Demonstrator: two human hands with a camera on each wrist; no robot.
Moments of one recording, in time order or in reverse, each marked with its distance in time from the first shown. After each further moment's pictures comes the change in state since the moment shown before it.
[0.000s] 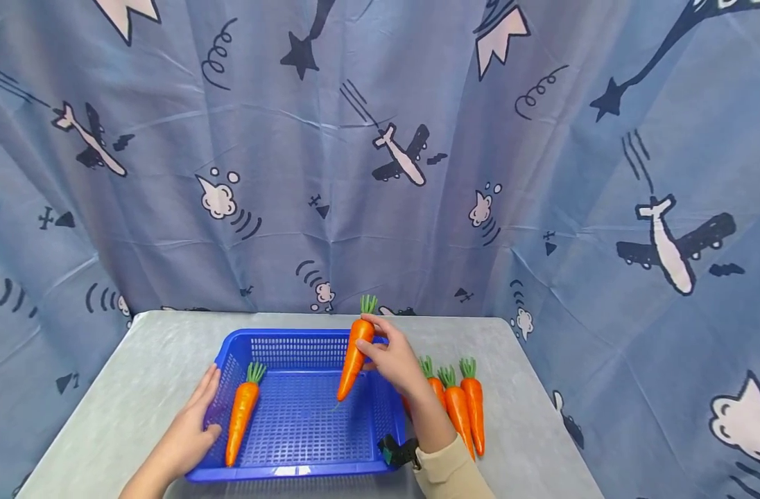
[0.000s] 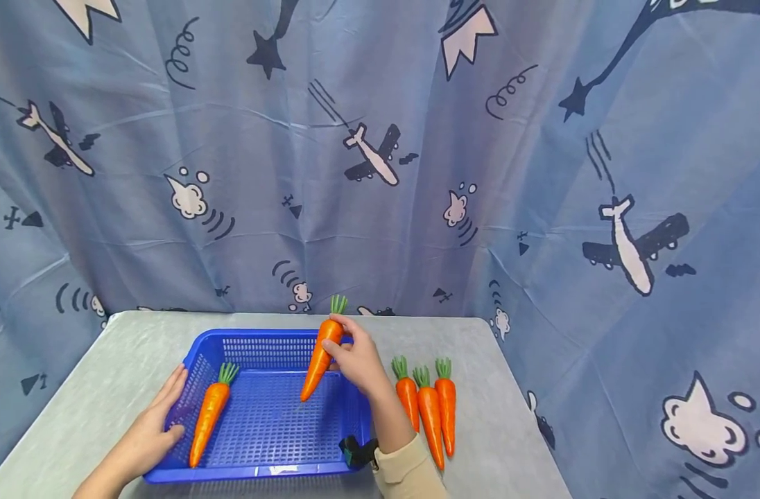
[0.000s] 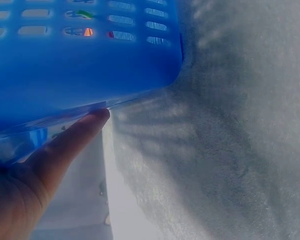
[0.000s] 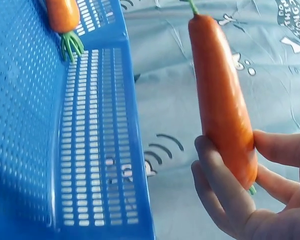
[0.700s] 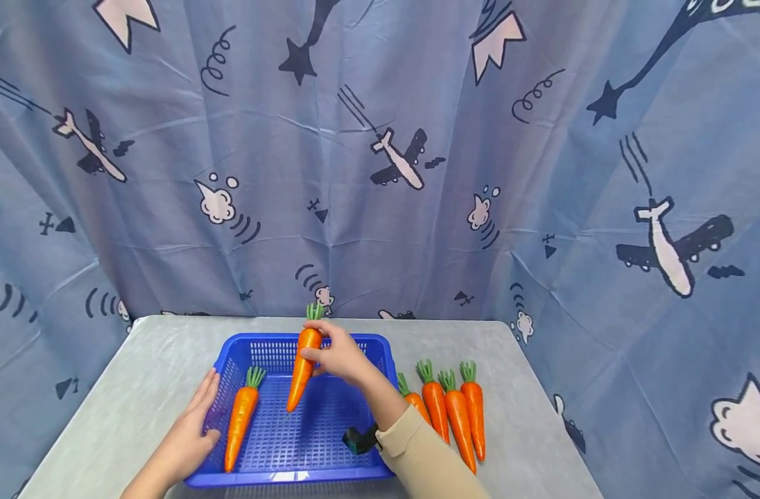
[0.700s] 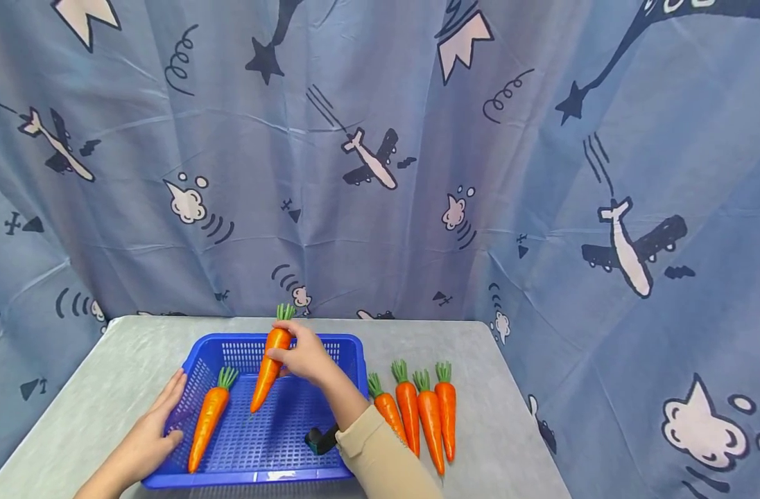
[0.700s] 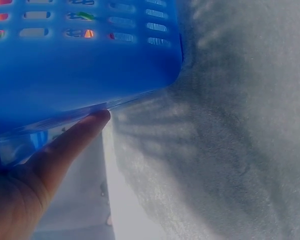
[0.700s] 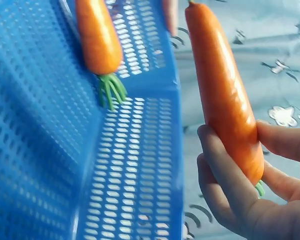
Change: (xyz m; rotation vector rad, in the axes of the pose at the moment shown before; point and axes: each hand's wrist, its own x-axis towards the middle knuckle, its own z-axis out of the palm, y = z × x) left_hand 0.000 0.001 0.001 0.003 0.013 0.010; right_hand 0.040 -0.008 0.074 -0.011 -0.206 0.065
